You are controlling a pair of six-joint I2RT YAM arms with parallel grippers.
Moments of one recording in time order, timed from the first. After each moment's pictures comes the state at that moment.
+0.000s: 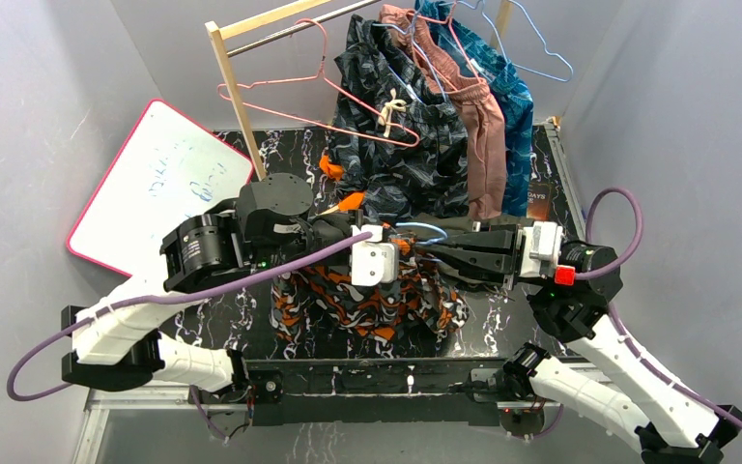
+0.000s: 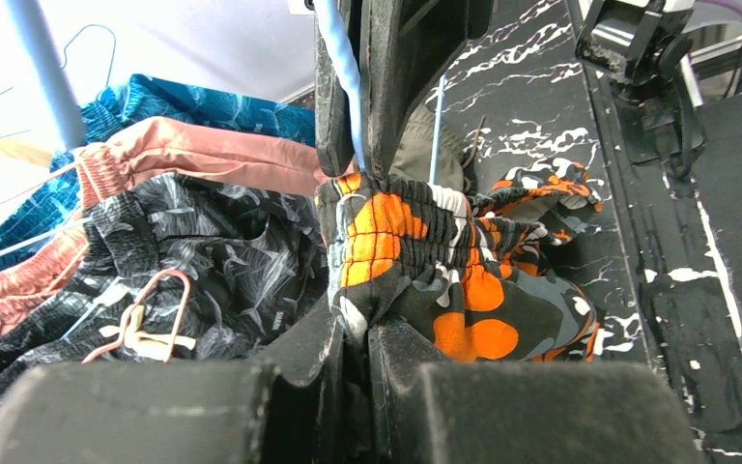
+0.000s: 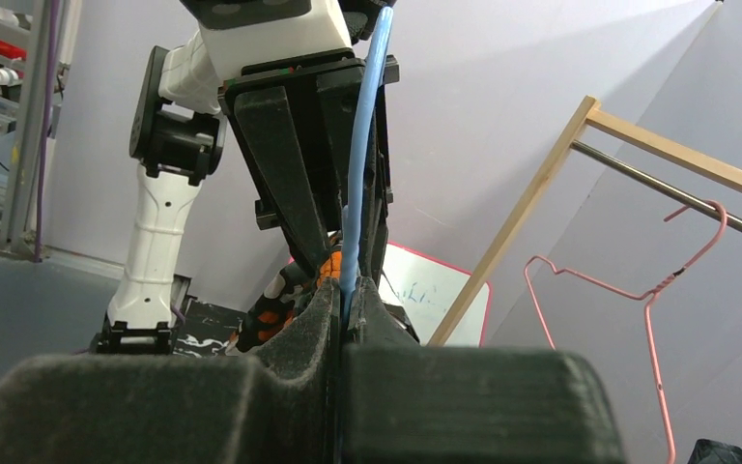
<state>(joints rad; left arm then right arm) -1.23 1.27 1.82 -0.90 0.13 0.72 0.78 0.69 0.84 0.51 -0.72 0.00</state>
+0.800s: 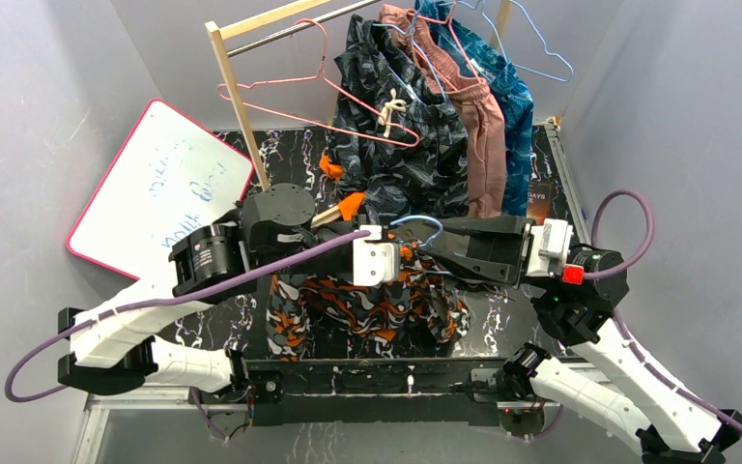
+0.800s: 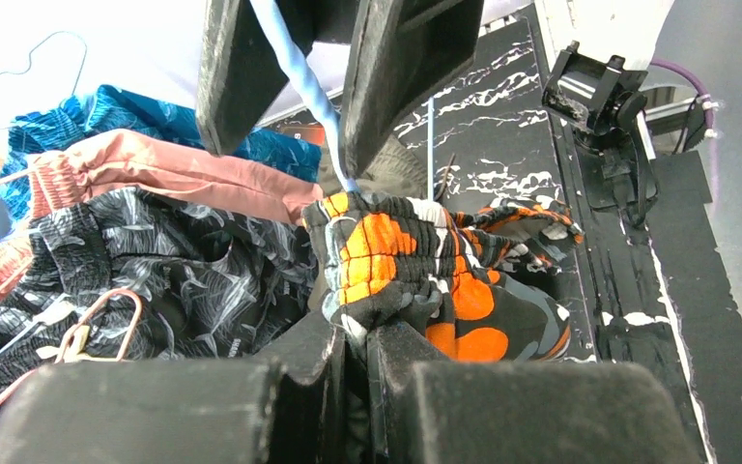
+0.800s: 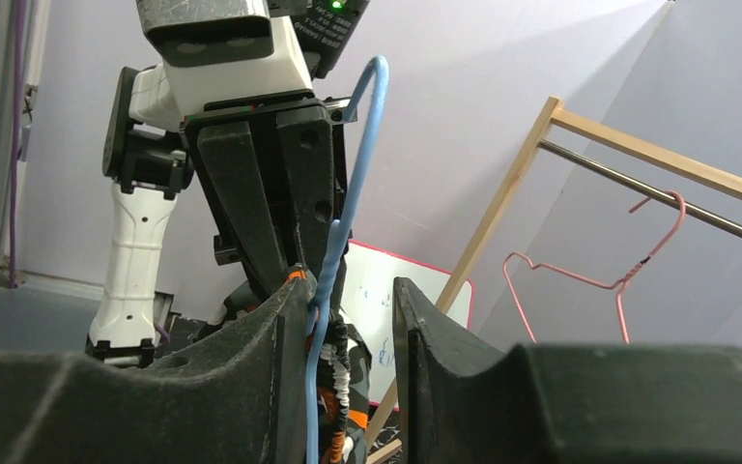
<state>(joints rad) -1.23 1.23 1.70 -0.77 0.18 0.61 0.78 0.67 0.84 0.52 -0.68 0.02</state>
